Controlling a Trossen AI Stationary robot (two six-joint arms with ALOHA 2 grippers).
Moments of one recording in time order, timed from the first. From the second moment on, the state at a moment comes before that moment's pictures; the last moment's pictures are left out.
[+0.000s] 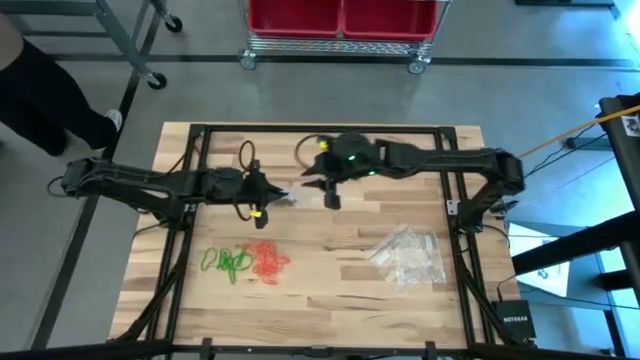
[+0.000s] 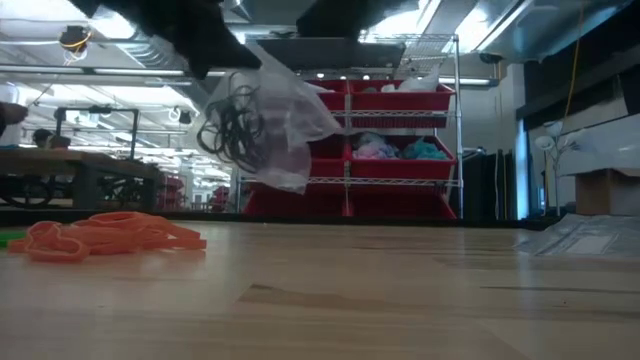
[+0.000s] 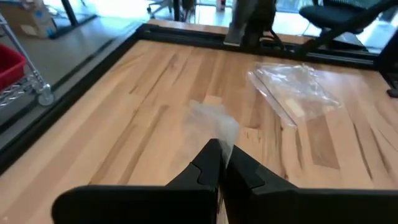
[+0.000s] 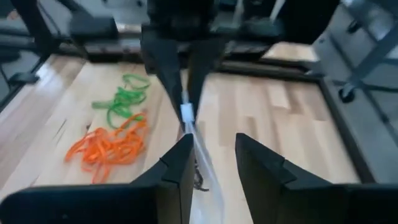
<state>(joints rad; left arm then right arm) -0.02 1.05 0.69 -0.04 -0.25 -0.10 -0.12 1.66 1.45 -0.30 -0.15 -0.17</state>
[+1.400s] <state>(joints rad) -0.02 1.09 0.77 -0.12 -0.21 -0.10 -0.10 1.84 1.59 -0.30 -0.26 -0.14</state>
